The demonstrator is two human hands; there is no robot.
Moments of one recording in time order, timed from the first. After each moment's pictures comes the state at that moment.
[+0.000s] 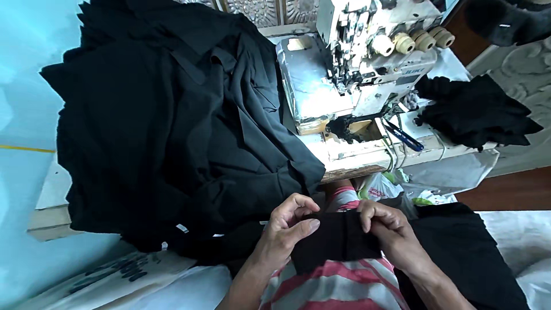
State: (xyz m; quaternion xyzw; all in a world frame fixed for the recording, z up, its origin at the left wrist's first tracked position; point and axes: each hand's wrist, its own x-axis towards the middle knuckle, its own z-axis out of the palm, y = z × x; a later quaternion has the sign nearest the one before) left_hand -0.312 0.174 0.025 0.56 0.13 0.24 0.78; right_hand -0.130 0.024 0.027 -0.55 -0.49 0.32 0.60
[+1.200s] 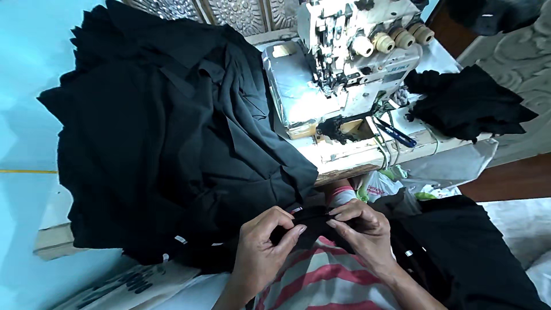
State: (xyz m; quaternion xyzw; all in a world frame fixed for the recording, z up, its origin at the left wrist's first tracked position) left_hand -0.327 0.184 0.041 0.81 0.15 0.35 0.45; right_hand -0.163 0.049 0.003 -0.53 -0.45 0.16 0.70
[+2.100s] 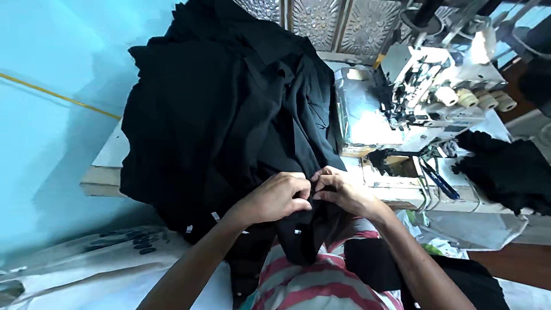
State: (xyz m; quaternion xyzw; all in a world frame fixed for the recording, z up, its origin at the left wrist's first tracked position) left_hand -0.333 0.294 0.061 0.92 0.12 0.07 0.37; right_hand -0.125 0.194 0.041 -0.58 -0.67 0.36 0.29
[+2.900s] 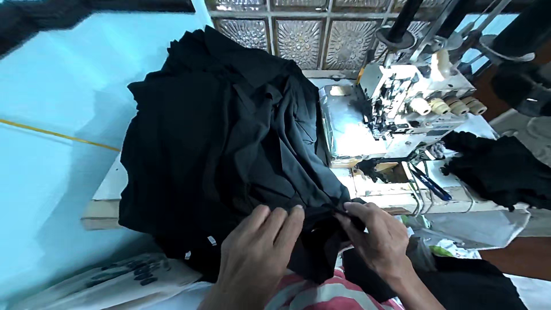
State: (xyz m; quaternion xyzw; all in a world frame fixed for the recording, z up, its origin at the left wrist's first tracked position) left_hand -0.353 0.221 0.098 0.92 0.22 0.33 -0.04; right_hand -0.151 0.130 0.057 -0.58 -0.65 -0.22 0.44
